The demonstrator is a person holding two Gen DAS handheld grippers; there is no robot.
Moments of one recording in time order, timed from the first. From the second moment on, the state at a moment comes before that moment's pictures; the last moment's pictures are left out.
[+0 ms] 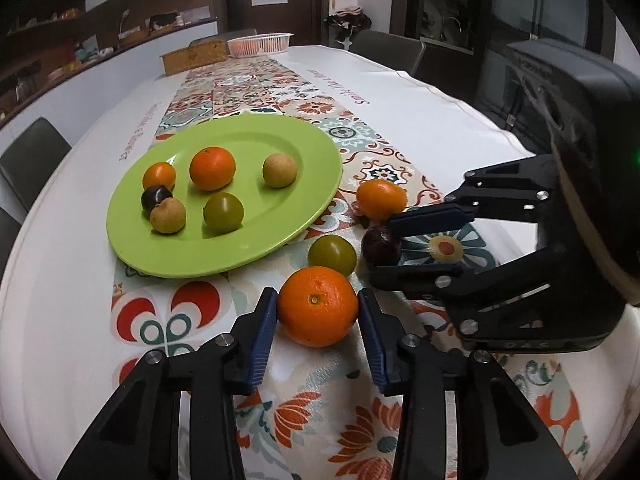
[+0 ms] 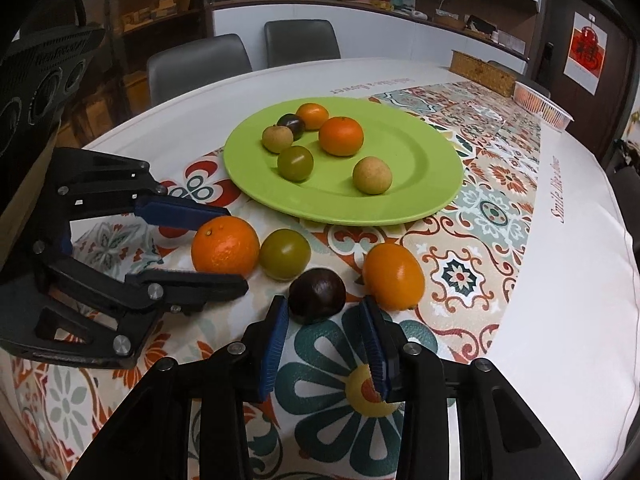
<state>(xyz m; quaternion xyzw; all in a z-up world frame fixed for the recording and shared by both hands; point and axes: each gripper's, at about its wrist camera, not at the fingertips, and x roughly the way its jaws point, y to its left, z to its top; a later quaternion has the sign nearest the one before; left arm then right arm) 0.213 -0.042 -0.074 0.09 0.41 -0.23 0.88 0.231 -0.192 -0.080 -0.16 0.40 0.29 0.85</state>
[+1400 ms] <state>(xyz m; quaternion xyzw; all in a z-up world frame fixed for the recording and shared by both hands) 0.184 -0.012 0.003 0.04 0.34 -0.15 0.93 0.209 -0.195 0.000 -0.07 0.33 0.24 0.91</state>
